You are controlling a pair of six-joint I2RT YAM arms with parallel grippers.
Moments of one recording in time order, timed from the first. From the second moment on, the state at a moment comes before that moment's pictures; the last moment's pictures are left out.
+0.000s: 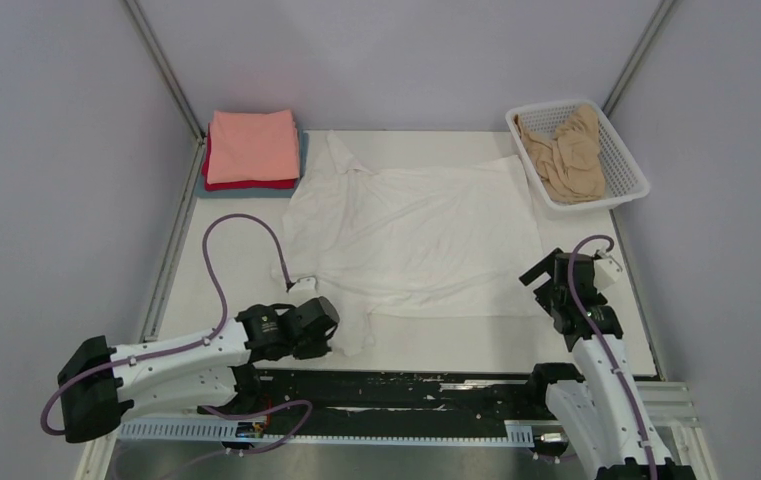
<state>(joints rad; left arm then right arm) -1.08 0.95 0.49 -0.73 -0.30 -1.18 0.02 0.68 0.49 -0.64 0.29 0.80</state>
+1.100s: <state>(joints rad) -1.03 0.81 0.46 -0.59 -0.34 -0.99 -0.02 0.66 0.26 -0.50 0.28 0.96</state>
